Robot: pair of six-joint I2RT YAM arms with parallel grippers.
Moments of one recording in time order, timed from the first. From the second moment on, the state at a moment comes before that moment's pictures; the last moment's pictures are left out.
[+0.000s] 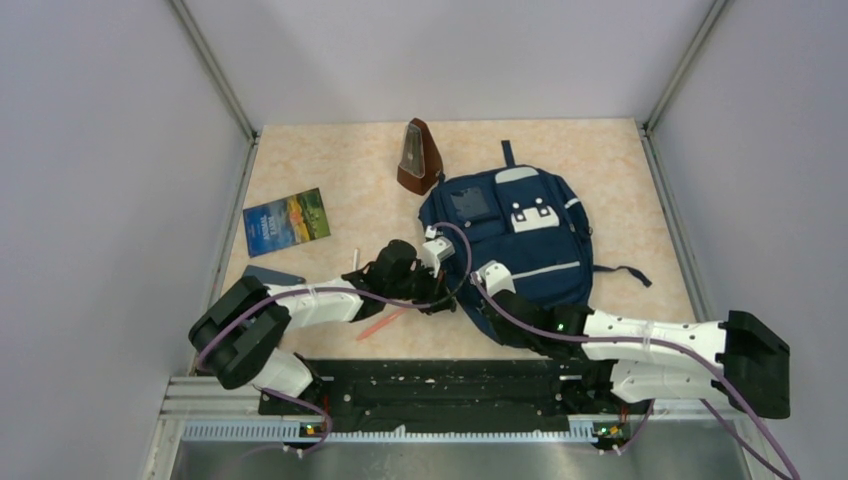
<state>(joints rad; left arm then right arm) -0.79 1.46 0.59 0.27 0.44 -0.32 1.18 1.06 0.54 -0.38 0.43 0.44</state>
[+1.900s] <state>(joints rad) -0.78 1.43 0.55 0.29 0.40 -0.40 0.42 0.67 0.48 -0.44 0.49 0.67</state>
